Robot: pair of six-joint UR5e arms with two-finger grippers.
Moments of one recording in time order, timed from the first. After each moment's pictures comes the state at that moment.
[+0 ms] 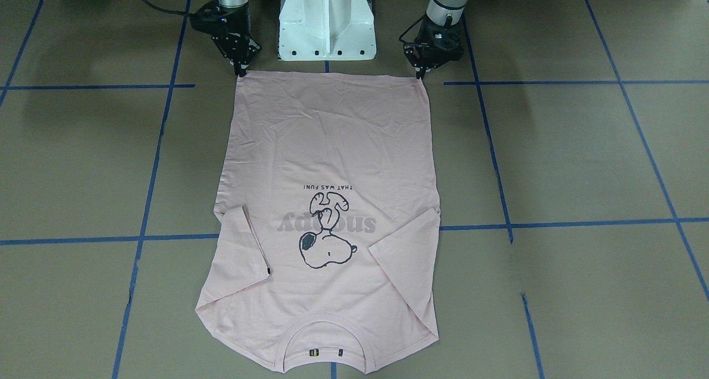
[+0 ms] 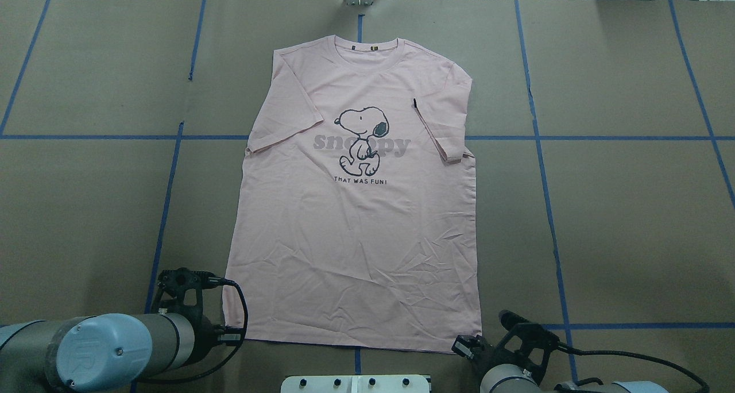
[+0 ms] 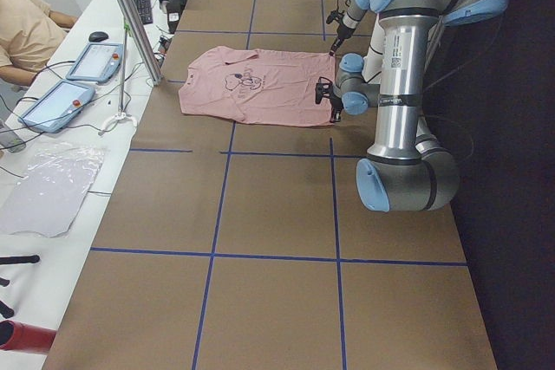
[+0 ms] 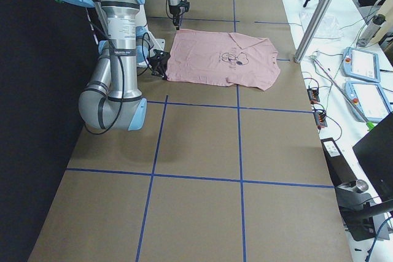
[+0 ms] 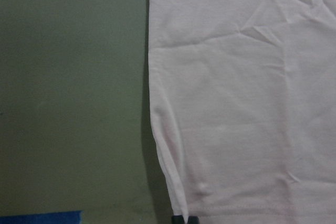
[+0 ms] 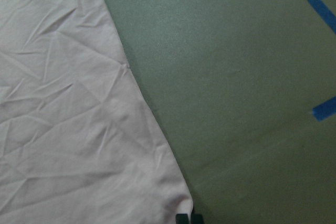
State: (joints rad) left arm -0.13 -1.65 -2.08 -1.89 -1.57 -1.44; right arm -0.09 -1.44 2.11 -1.58 1.17 2.15
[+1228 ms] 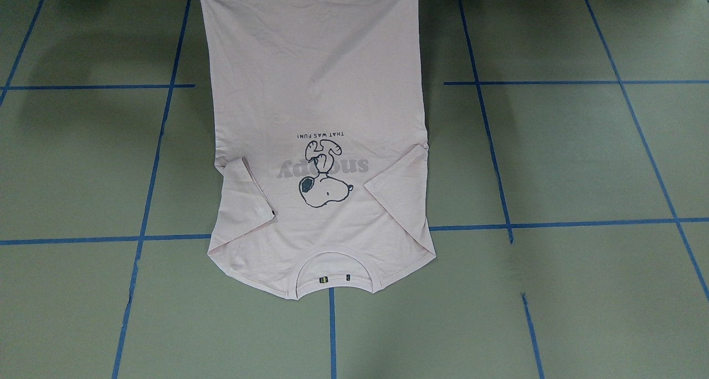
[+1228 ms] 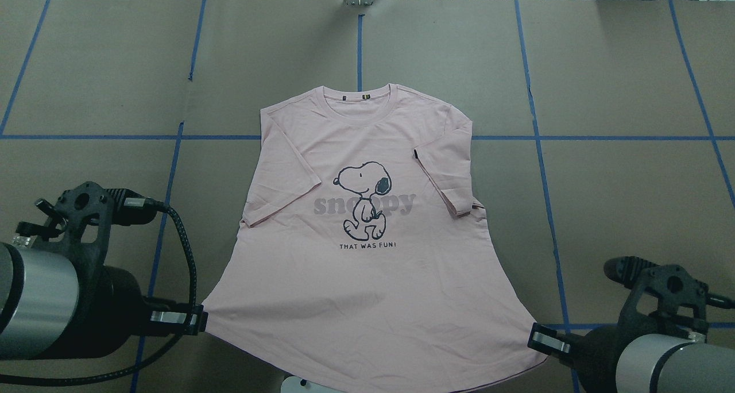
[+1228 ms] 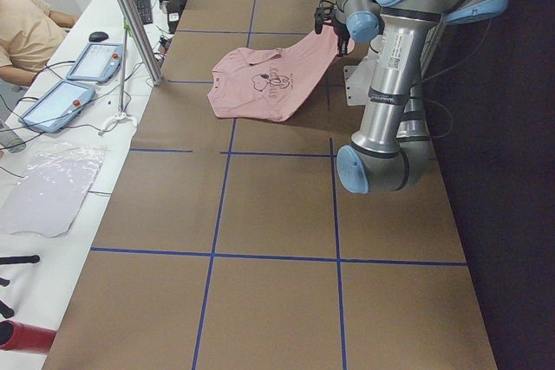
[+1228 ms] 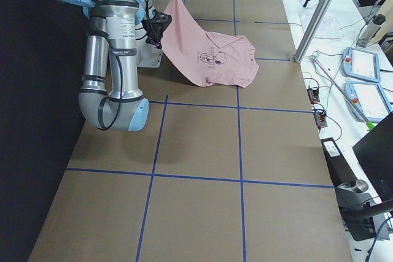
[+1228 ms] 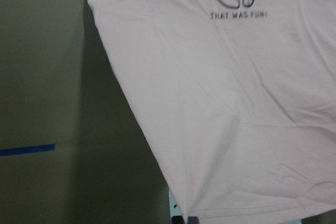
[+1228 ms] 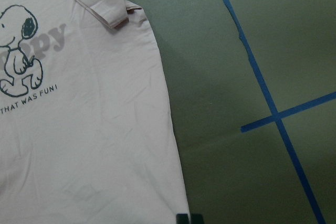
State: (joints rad) left arm -0.37 -1.94 -2.60 -1.22 -1.90 -1.28; right arm 0.04 -1.40 2.73 -2.08 1.44 1.90
